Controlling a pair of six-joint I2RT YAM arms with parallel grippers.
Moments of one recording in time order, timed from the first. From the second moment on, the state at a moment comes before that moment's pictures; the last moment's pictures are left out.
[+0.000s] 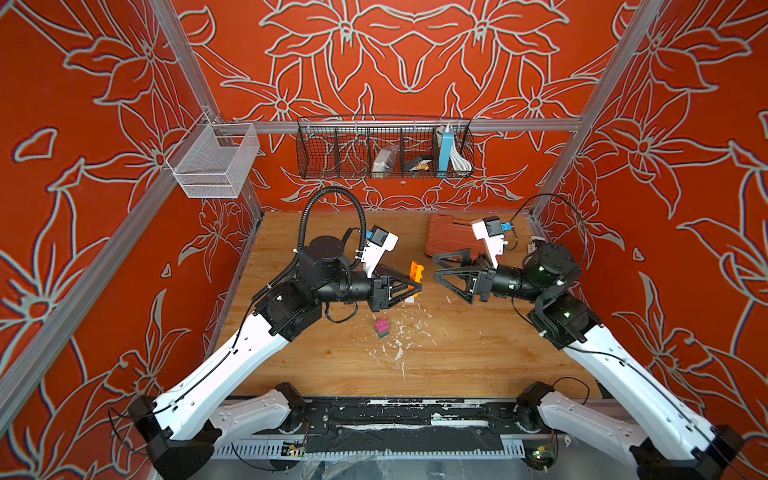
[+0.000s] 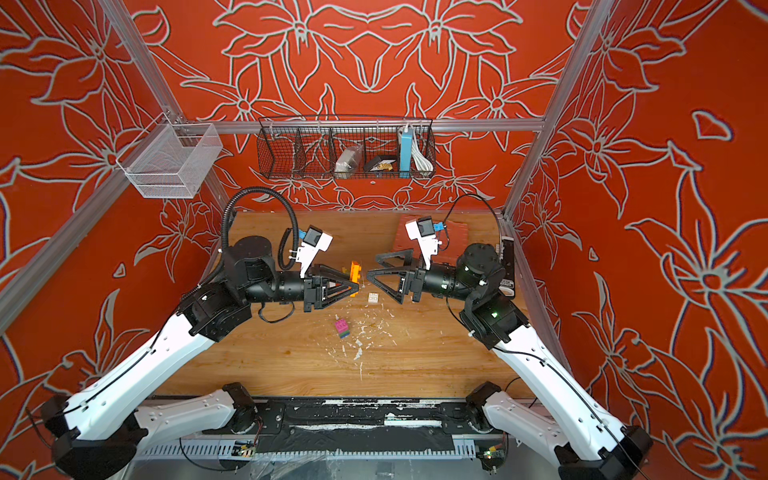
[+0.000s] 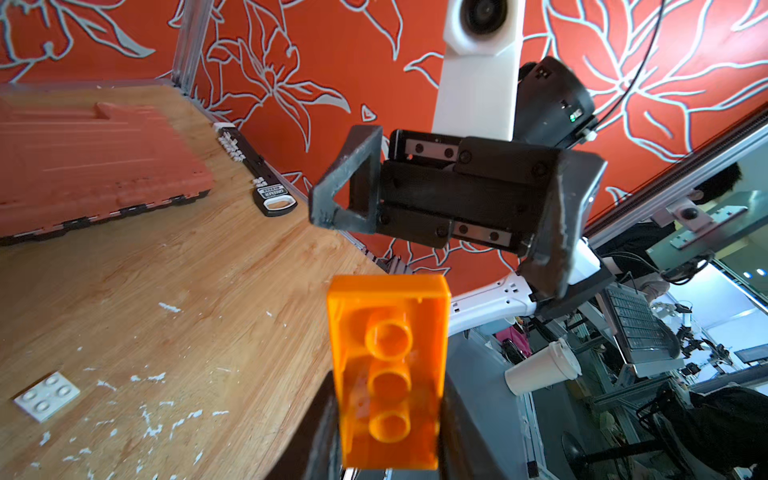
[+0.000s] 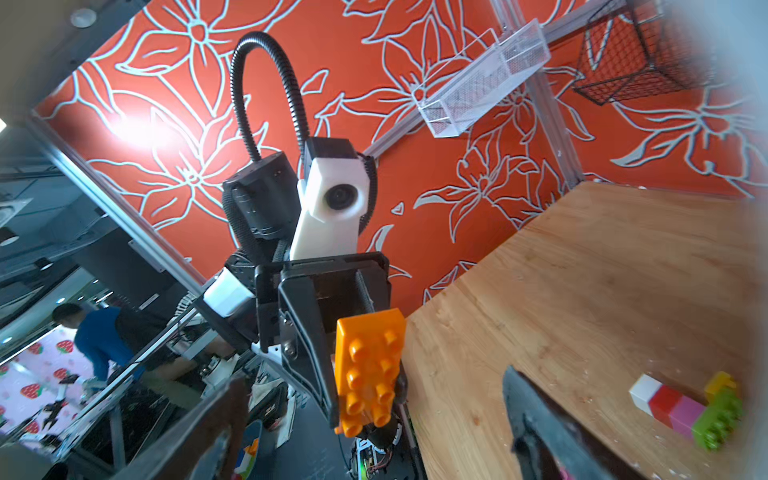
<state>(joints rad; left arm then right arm) -0.67 1.05 1.21 -0.36 0.69 -0.50 0.60 0.95 1.01 0.06 -0.82 0.68</state>
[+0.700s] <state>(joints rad) -0.67 1.05 1.21 -0.23 0.84 -0.56 0.67 0.99 1.02 0.23 -0.88 0.80</state>
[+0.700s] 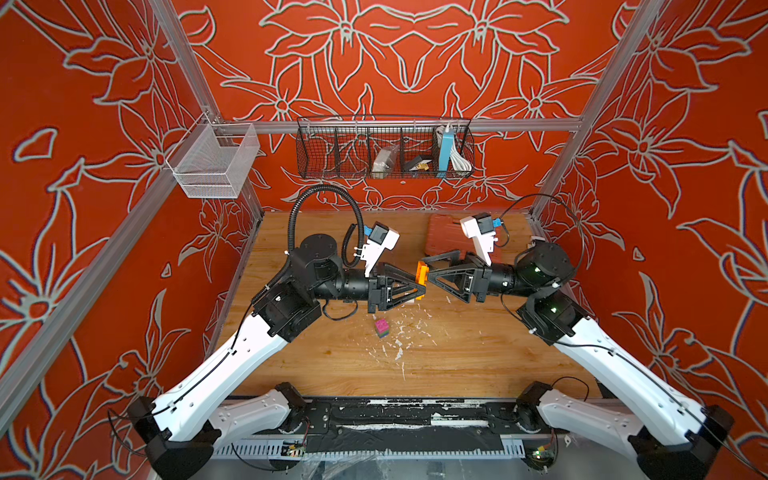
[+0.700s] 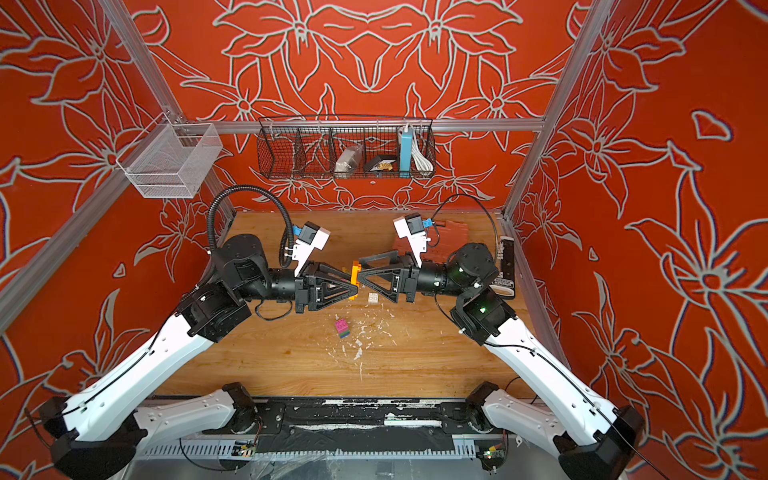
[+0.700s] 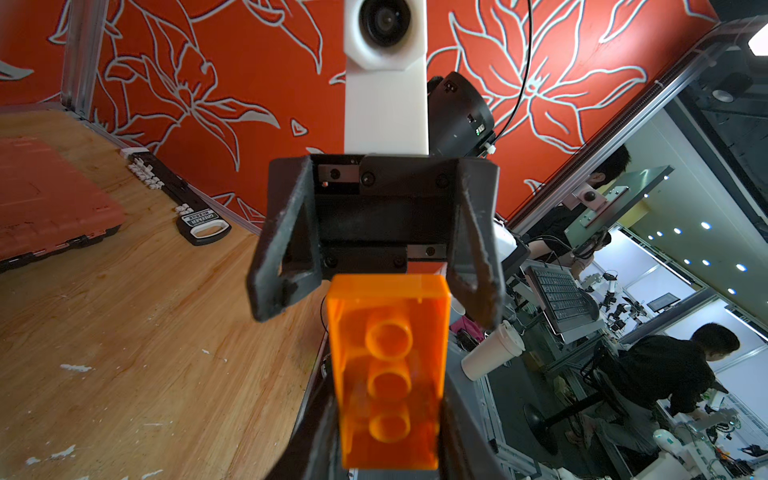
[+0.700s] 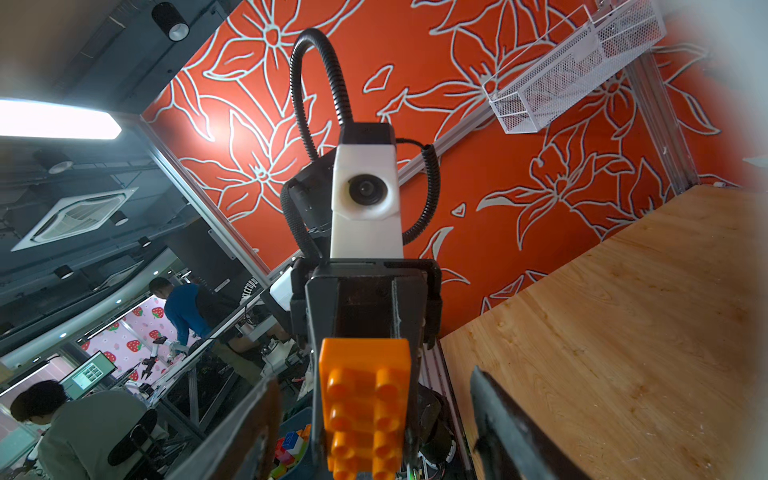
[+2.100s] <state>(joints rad) -0.67 1.05 1.21 -0.24 0.81 -0.55 0.72 1.00 1.06 0.14 -0.82 0.78</state>
